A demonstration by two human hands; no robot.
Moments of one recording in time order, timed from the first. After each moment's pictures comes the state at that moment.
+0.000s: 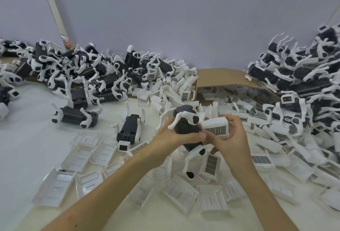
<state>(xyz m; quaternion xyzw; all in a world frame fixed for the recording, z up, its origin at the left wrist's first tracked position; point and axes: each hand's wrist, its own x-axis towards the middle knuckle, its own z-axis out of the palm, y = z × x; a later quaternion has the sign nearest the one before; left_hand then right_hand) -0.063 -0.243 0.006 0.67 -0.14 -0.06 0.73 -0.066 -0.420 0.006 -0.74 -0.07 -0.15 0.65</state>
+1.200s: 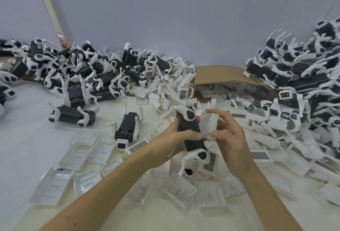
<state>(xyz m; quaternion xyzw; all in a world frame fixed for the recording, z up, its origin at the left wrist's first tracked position) -0.064 -0.247 0.003 0.61 -0.13 -0.18 0.76 -0.066 -0.431 0.005 -0.64 -0.22 -0.04 0.74</state>
